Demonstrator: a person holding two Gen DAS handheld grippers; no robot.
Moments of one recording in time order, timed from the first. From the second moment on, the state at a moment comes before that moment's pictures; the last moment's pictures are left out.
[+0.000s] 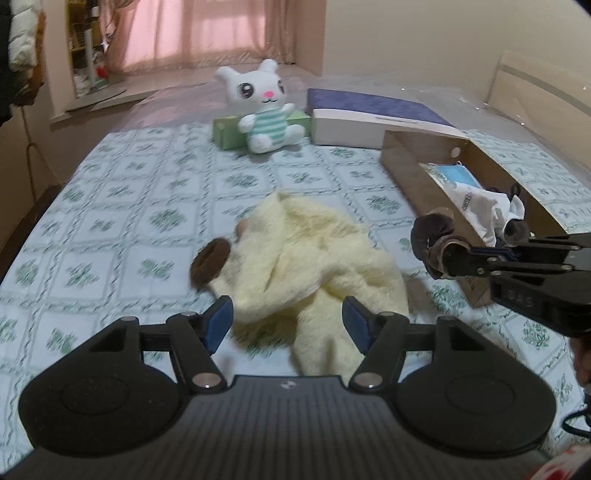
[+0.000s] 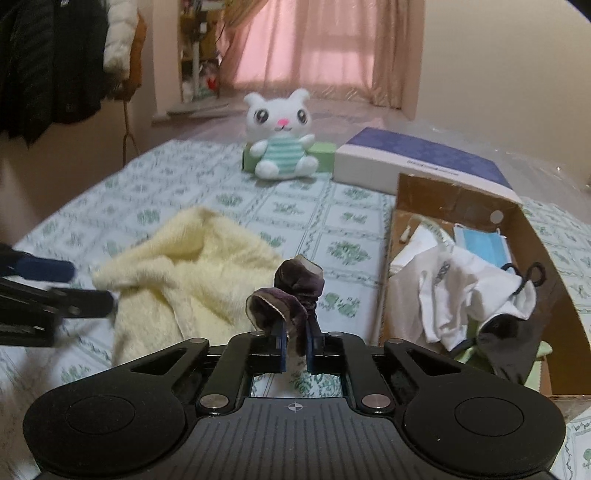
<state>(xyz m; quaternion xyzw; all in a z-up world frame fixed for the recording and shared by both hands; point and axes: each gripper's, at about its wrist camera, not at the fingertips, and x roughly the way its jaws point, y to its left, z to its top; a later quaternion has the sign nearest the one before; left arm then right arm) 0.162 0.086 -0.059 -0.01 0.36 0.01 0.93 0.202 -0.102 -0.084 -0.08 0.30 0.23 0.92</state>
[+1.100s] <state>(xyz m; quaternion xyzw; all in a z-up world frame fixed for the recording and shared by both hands) 0.034 0.046 -0.027 -0.09 0.37 -0.14 0.91 0.127 -0.177 -0.049 0.04 0.32 0.24 0.91</state>
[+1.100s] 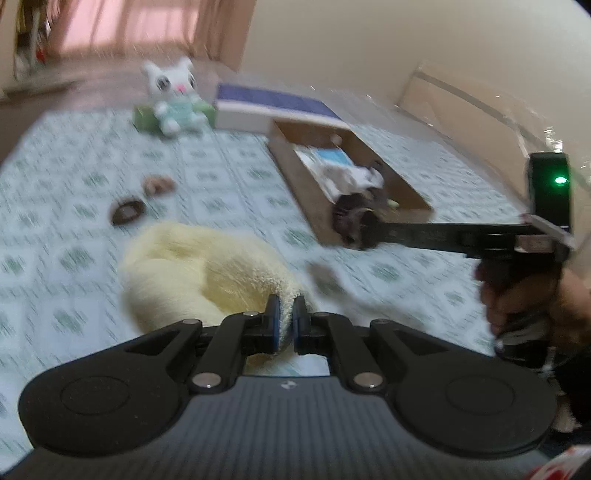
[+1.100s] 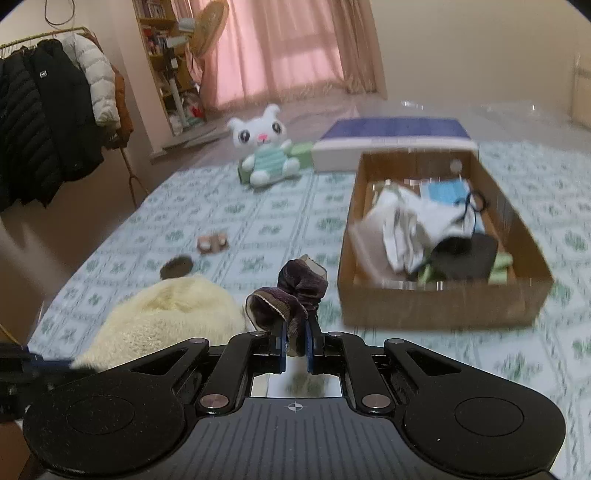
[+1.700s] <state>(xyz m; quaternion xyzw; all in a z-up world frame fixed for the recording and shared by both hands) 0.076 0.104 -0.069 -0.06 0.42 0.05 0.91 0.095 -0.197 -0.061 0.05 0.35 0.23 0.91</state>
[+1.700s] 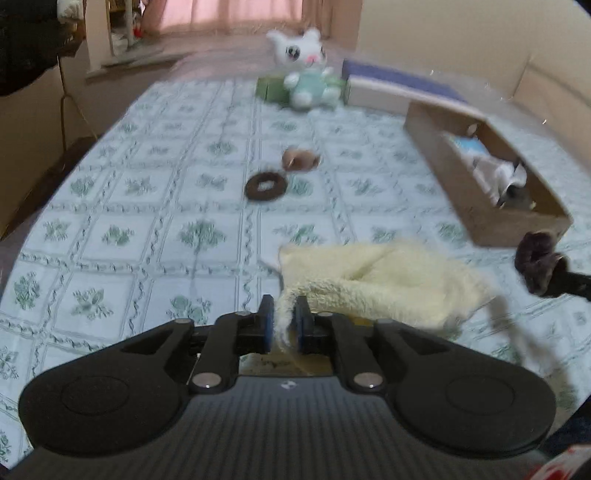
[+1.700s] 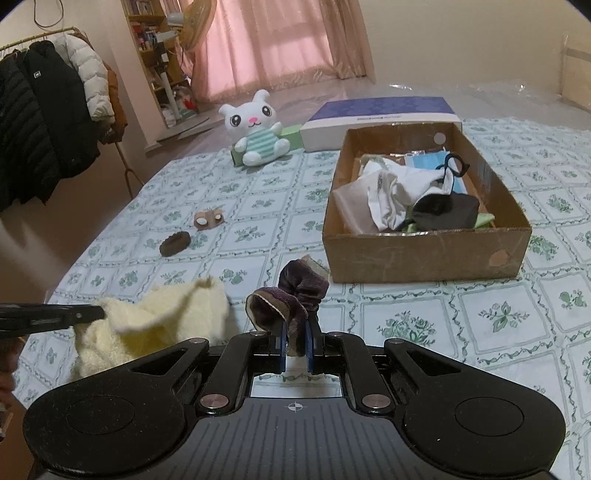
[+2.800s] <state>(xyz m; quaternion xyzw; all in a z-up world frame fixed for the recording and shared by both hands) 0.096 0.003 -0.069 0.04 0.38 -0.08 0.92 0.105 -0.213 -0.081 0.08 0.38 0.20 0.90</state>
